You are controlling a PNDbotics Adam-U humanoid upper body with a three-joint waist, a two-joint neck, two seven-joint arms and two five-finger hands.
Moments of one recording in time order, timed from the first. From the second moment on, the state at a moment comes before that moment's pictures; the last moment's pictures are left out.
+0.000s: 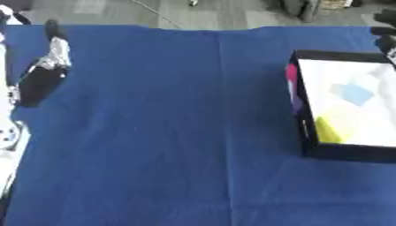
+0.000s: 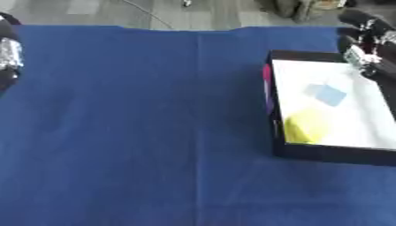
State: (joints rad) left arm -0.60 0.39 -0.05 -1.69 -0.52 0.09 0.34; right arm -0.22 -0.88 -0.14 -1.81 -0.43 -0.09 0.06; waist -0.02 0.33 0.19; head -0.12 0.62
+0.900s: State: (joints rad) left arm -0.47 0.51 0.15 -1.56 0.27 -0.07 0.13; right arm -0.18 -0.64 -0.21 -1.92 -0.51 -0.11 0.00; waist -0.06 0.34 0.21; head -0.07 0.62
